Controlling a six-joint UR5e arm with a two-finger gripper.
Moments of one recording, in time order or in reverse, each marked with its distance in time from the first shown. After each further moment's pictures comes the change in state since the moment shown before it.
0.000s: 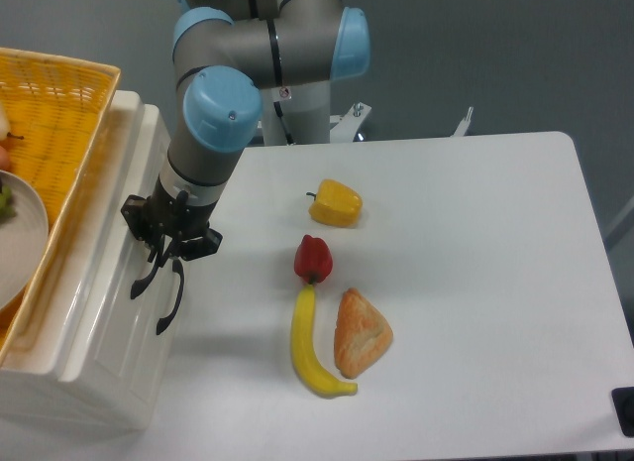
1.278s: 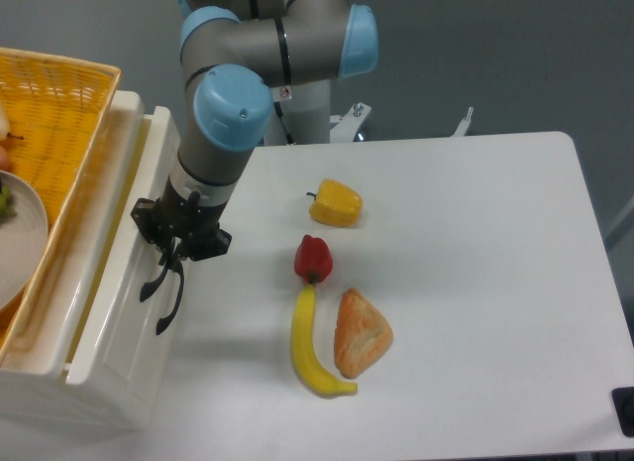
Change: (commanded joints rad) arm 0.040 0.000 0.008 -0.002 0.003 0.003
